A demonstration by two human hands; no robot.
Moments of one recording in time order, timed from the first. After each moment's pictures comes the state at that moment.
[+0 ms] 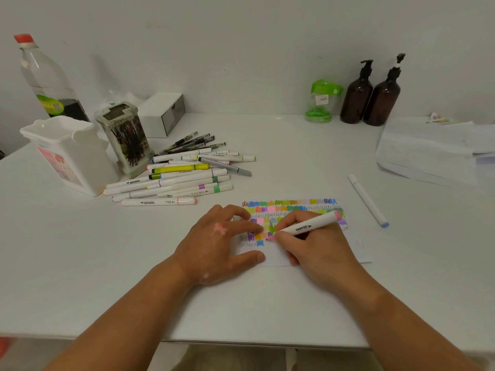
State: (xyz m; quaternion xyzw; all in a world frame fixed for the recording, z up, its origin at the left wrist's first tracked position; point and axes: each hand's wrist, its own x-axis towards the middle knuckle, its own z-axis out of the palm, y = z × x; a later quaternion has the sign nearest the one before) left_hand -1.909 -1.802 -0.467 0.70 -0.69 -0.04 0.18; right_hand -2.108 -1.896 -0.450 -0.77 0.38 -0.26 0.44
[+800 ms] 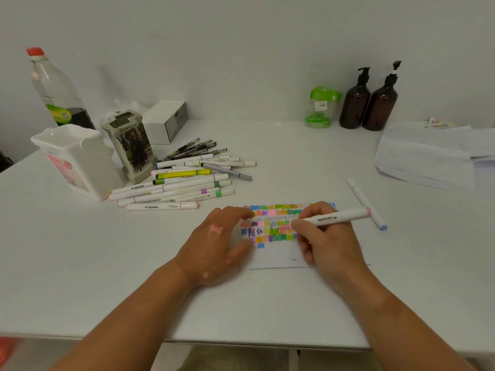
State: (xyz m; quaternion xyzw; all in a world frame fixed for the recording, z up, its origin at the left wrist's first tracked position) left_hand -1.911 -1.798 -0.462 0.71 -0.64 -0.10 0.27; right_hand -2.112 -1.903 -0.457 -0.63 0.36 -0.40 0.56
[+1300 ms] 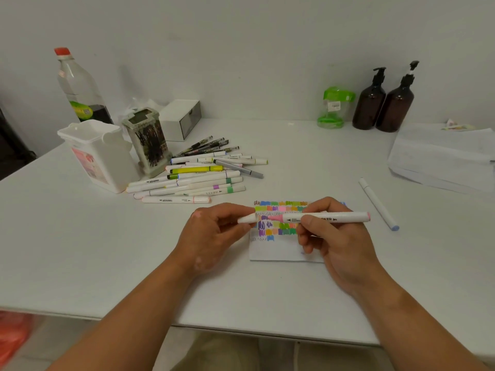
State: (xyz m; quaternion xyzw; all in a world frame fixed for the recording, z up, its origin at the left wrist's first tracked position) left_hand -1.903 -1.783 -0.462 0.63 -0.54 -0.19 0.52; right_hand -2.118 -1.900 -0.452 -0.59 0.21 -0.39 0.67
